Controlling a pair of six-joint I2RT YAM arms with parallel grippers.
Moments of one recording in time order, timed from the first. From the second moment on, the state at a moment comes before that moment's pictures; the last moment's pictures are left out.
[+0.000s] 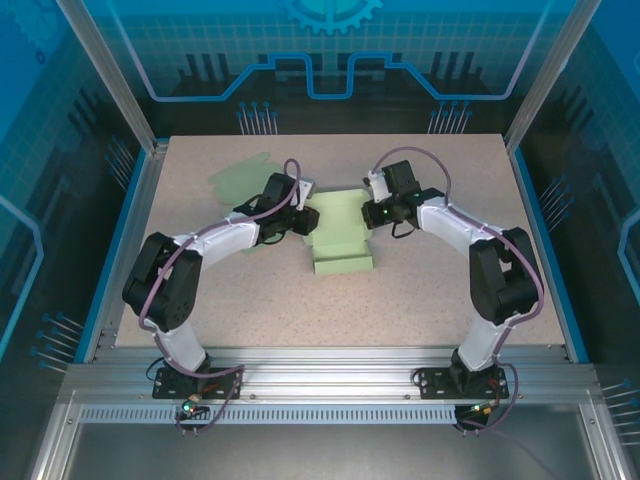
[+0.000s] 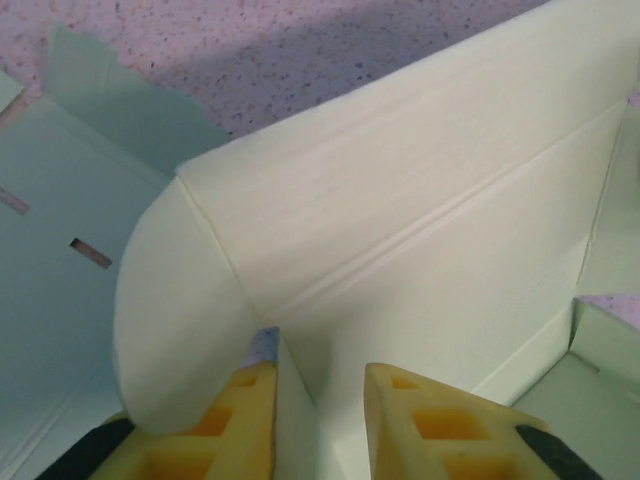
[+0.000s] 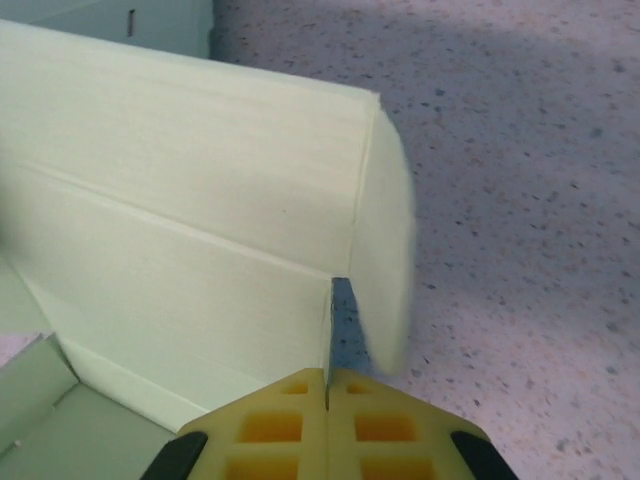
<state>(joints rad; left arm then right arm) -0.46 1.75 1.14 -0.16 0.13 -0.19 0.36 1.75 1.23 -0.40 -0.19 0.08</state>
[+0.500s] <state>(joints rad) -0.51 1.78 1.20 -0.05 0.04 -0.30 0.41 1.58 1.10 -0.27 0.06 0.09</state>
